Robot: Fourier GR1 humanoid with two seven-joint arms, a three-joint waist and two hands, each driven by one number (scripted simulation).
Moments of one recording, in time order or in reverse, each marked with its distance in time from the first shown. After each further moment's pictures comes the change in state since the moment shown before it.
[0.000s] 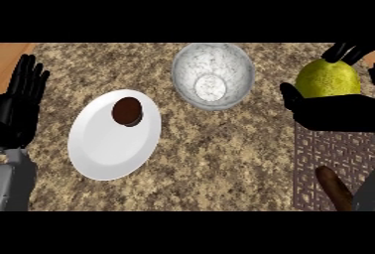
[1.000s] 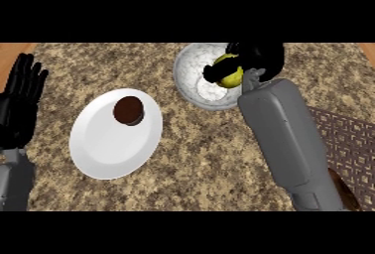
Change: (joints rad) left arm 0.001 -0.001 0.006 -0.016 0.009 -0.008 0.005; right arm -0.158 0.137 0.116 0.837 0.204 -0.423 -0.060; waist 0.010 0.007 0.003
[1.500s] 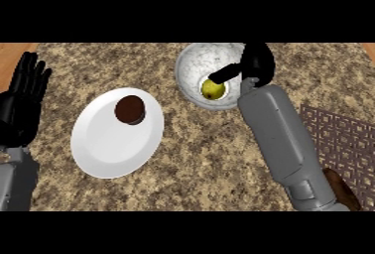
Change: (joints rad) left arm -0.010 -0.009 -0.013 -0.003 -0.014 0.009 0.007; right arm 0.012 0.003 -0.062 0.267 -0.152 -0.429 -0.141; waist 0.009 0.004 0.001
